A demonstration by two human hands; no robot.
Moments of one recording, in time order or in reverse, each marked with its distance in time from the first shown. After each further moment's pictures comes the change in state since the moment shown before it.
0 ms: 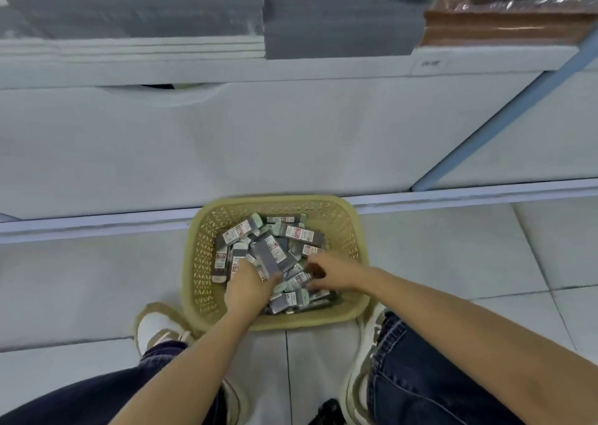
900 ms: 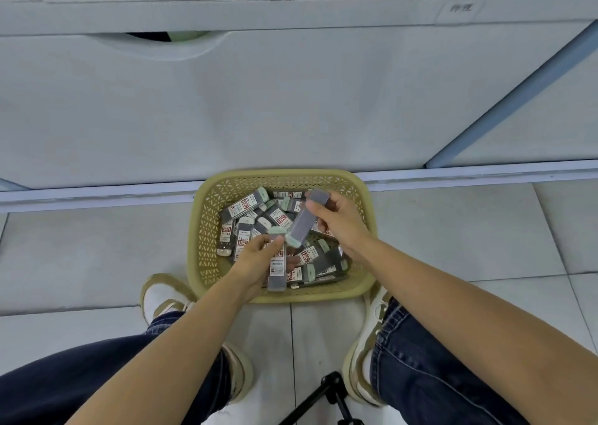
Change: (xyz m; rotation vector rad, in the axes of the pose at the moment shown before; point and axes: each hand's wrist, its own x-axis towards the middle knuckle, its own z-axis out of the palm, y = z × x) left_hand -0.020 0.010 -0.014 -1.162 -0.392 -0.127; right_hand 0.011 -0.012 -0.006 1.257 0.524 -0.022
